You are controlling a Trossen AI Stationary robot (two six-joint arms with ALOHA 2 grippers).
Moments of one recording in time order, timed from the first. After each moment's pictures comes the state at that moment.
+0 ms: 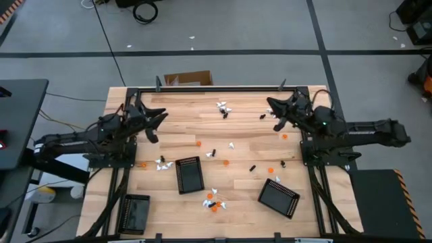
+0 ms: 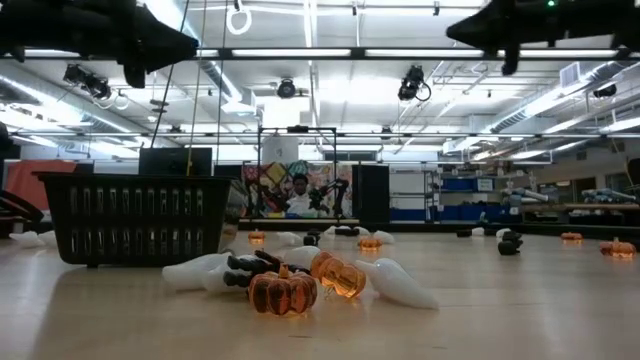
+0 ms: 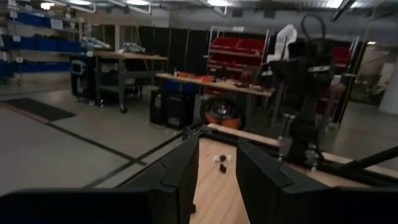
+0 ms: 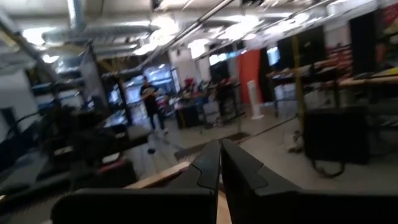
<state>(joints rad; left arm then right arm) 0.16 0.37 0.30 0.19 -0.30 -0.09 -0.13 0.64 0.39 0.50 0.41 0.11</state>
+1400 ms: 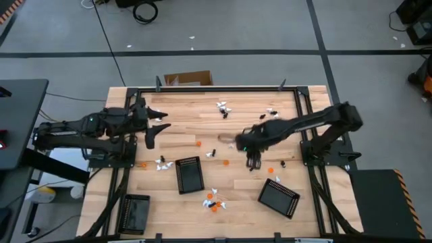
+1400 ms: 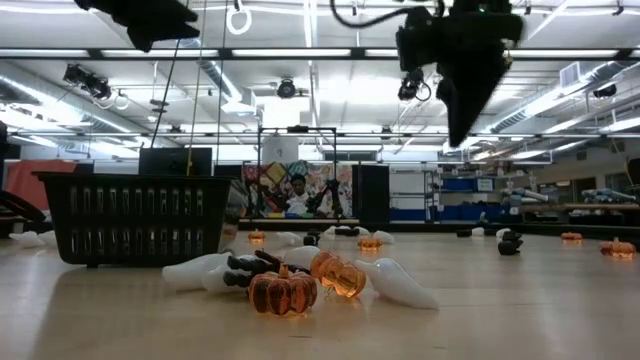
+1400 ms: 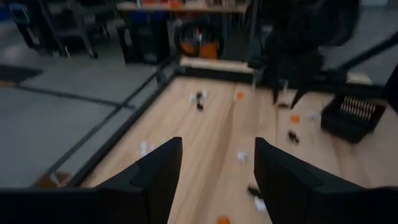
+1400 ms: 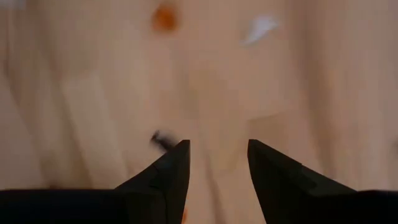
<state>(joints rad) 0.02 0.54 0.68 -0.38 -0.29 -0.05 0.15 1.62 1.26 -1.04 0.06 0.31</state>
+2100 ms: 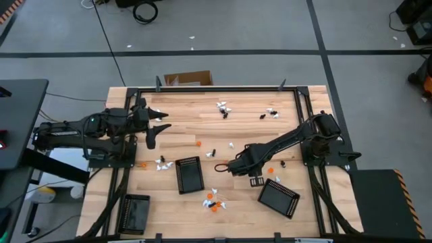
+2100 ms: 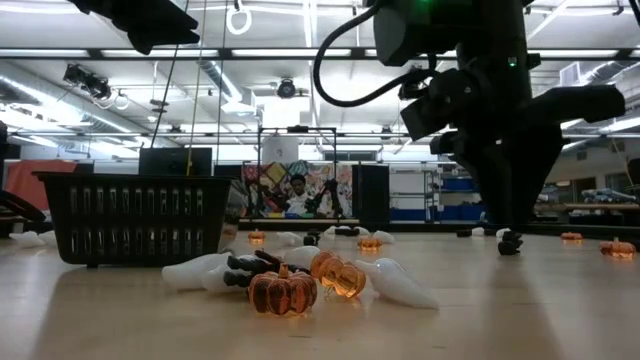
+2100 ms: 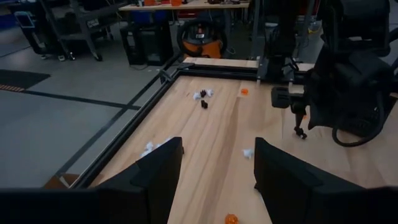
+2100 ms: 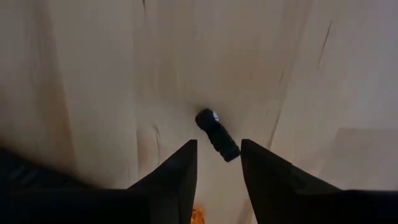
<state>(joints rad) 0.03 0.55 0.67 -0.37 -0.30 -0.01 0.27 1.88 1.26 -1.02 0.04 0.18</state>
